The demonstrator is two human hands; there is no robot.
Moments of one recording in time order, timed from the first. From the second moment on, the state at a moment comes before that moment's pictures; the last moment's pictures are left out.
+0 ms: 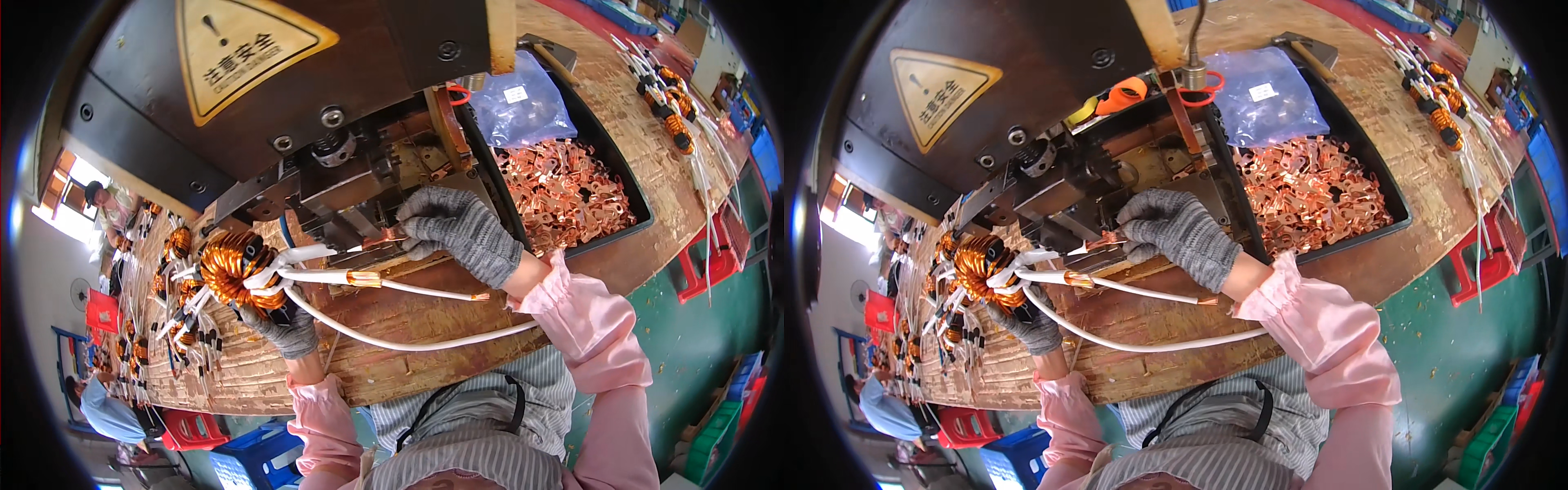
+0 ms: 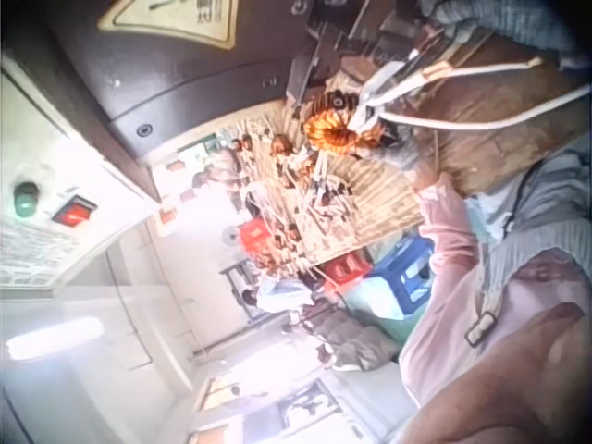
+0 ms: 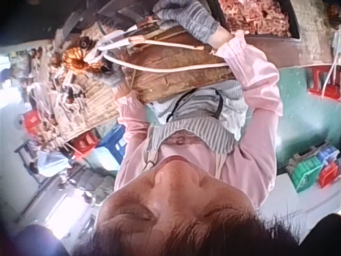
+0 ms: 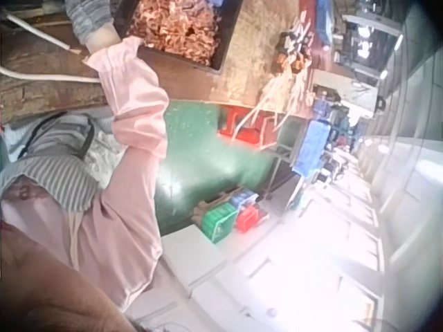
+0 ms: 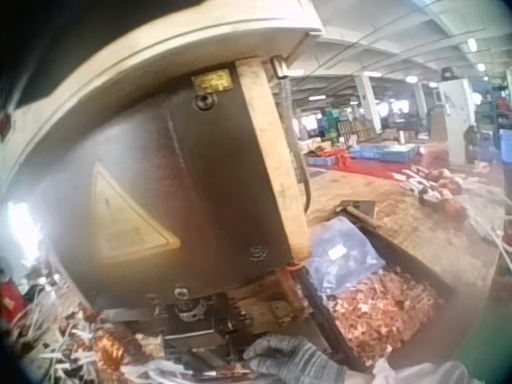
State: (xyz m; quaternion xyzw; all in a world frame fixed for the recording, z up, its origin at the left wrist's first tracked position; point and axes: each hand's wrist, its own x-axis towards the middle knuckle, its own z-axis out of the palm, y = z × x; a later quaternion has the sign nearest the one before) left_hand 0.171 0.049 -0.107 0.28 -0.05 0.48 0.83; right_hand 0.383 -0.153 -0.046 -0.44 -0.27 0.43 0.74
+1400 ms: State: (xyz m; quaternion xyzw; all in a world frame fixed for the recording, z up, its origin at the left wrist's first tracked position) left_hand 0.147 0.063 -0.127 0.27 0.05 0.52 0.81; right_hand 0.303 -0.195 -0.003 -0.58 -0.67 -0.25 0.39
